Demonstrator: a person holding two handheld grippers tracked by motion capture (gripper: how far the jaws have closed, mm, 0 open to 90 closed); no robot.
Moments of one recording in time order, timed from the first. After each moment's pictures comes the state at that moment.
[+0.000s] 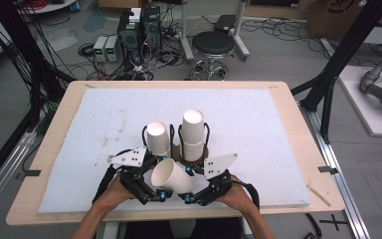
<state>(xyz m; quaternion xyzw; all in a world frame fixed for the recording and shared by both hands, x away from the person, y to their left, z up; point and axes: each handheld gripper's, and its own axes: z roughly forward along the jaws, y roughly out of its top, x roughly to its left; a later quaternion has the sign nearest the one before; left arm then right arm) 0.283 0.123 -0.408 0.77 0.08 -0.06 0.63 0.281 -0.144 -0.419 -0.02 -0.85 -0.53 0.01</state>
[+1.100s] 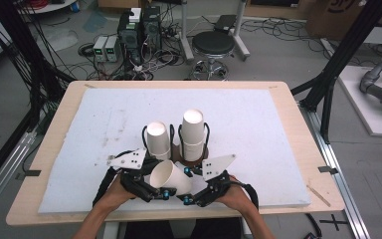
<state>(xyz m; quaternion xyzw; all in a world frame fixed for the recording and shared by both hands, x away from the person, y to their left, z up) 0.280 0.123 -0.408 0.76 0.06 -0.06 0.64 0.279 -0.140 -0.419 -0.01 -0.85 -0.52 0.01</state>
